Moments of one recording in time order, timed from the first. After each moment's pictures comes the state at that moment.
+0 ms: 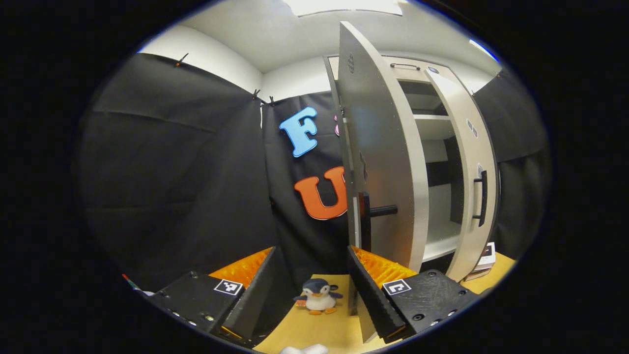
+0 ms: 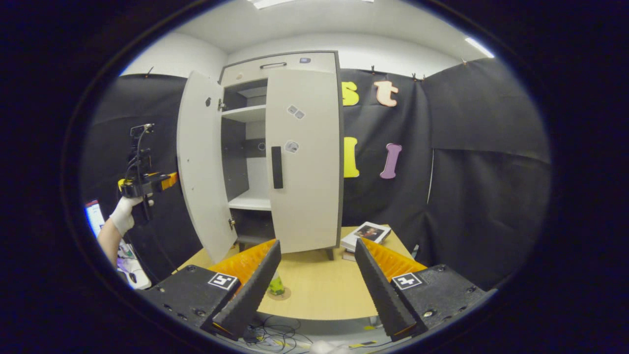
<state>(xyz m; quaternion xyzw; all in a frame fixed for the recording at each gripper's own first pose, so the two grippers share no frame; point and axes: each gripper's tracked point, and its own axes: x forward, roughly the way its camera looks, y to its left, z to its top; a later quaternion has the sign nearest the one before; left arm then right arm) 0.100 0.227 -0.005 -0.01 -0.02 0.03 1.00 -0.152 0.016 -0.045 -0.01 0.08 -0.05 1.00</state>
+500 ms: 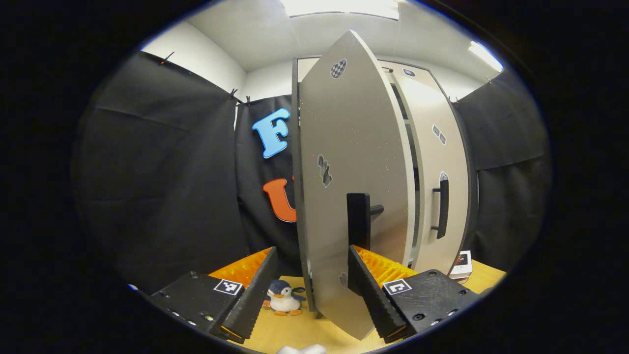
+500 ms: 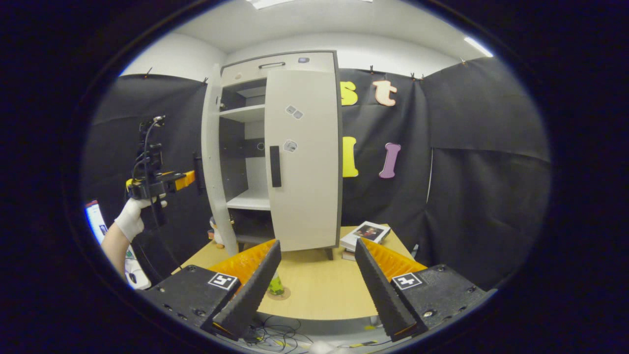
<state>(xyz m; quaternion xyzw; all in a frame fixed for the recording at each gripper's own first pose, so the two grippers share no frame) 0.109 0.142 0.005 -0.02 -0.03 -0.03 1.00 -0.148 0.016 -0.045 -0.01 0.08 -0.06 1.00</state>
